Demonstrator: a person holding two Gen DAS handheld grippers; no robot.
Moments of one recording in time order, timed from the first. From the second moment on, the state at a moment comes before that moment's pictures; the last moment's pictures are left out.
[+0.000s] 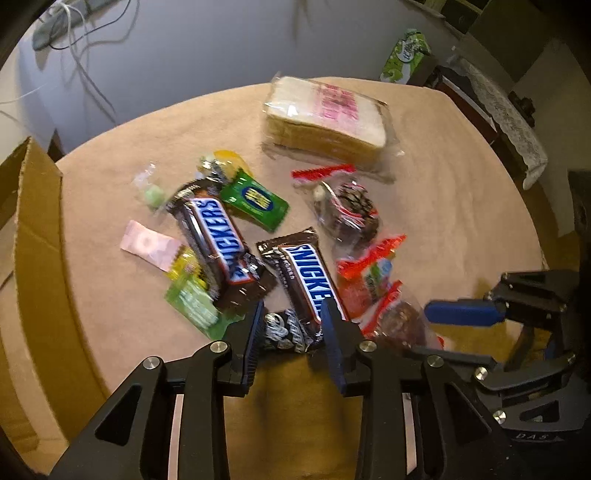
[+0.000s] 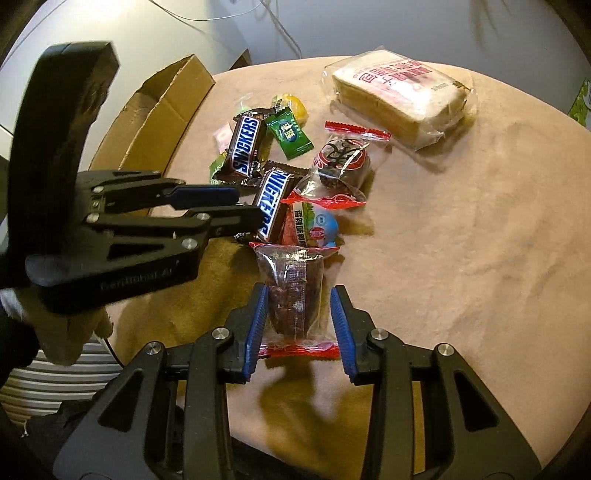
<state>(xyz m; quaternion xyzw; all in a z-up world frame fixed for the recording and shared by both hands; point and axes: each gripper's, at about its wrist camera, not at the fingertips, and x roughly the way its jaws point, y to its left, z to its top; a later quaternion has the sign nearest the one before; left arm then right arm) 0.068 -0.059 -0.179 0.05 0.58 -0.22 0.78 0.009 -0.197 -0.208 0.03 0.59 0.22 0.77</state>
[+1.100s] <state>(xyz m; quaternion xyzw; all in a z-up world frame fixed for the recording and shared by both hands) 0.058 -0.089 -0.188 0.15 0.57 -0.24 0.77 0.017 -0.182 -0.224 0.01 0.61 0.24 0.75</state>
